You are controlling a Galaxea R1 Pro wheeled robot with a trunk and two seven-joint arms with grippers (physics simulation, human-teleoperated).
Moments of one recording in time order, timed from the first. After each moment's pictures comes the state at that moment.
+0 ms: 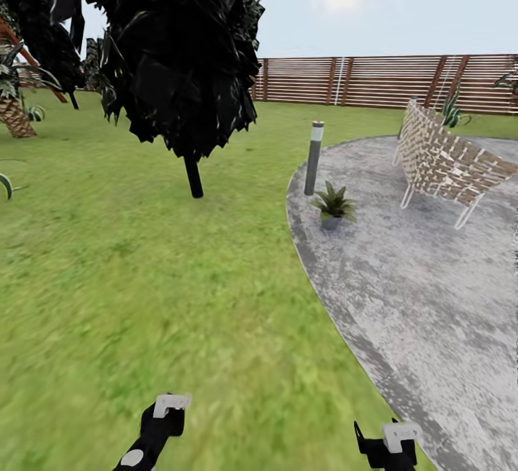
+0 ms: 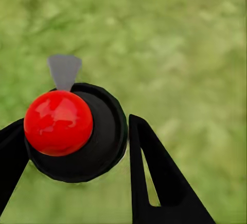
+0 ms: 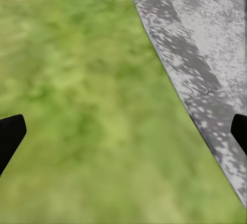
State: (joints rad) left arm -0.44 -0.01 0.11 -0.28 -0.13 -0.33 -0.01; right arm -0.21 -0.10 -0.01 -0.51 0.05 -0.44 0.00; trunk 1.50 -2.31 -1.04
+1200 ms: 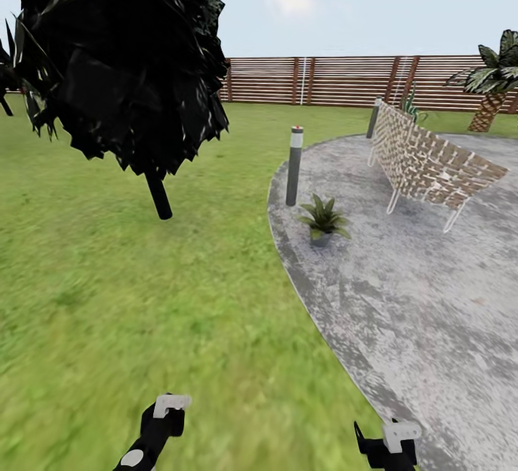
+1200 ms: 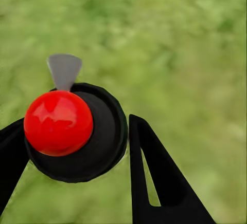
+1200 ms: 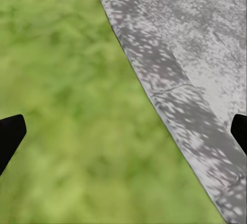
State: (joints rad) left arm -0.44 -0.01 0.11 -0.28 -0.13 -0.33 -0.01; right arm -0.21 -0.10 -0.01 -0.51 0.05 -0.44 0.00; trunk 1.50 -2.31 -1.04
